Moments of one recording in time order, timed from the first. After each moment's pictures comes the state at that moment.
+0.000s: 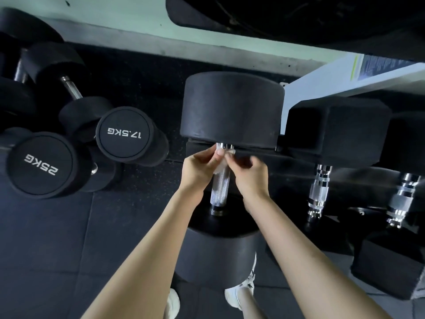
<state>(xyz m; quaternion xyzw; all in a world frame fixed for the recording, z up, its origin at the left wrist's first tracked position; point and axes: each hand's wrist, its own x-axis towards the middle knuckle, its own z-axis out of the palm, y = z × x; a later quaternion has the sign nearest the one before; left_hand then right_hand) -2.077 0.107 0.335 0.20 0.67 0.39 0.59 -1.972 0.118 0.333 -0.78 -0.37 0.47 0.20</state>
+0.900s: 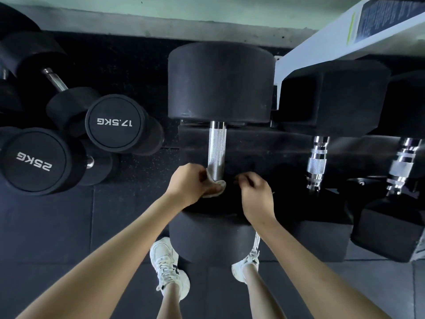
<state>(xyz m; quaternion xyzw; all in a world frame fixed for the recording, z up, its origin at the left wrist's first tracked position) -2.090 0.069 0.337 0.54 0.71 -0.05 0.46 -1.939 0.045 0.332 -0.78 -0.37 0.48 0.12</state>
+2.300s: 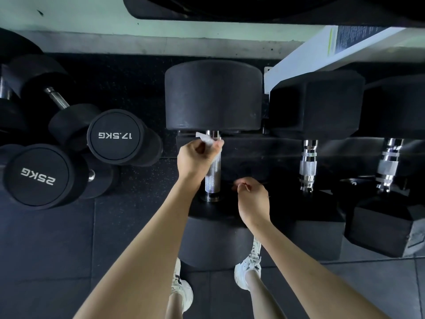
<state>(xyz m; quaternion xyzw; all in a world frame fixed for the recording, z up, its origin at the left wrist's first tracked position) -2.070 0.108 0.325 0.36 0.75 0.29 0.48 -1.943 0.045 0.336 -0.81 -0.35 0.46 0.11</state>
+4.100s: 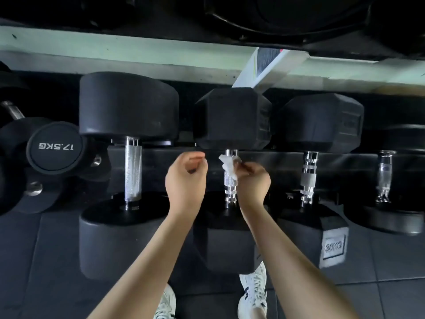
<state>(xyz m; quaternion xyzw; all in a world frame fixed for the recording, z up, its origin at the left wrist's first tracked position) -1.902 0.080 0.400 0.31 0.75 0.39 0.43 -1.783 0.096 0.347 -0.81 -0.32 0.37 0.32</state>
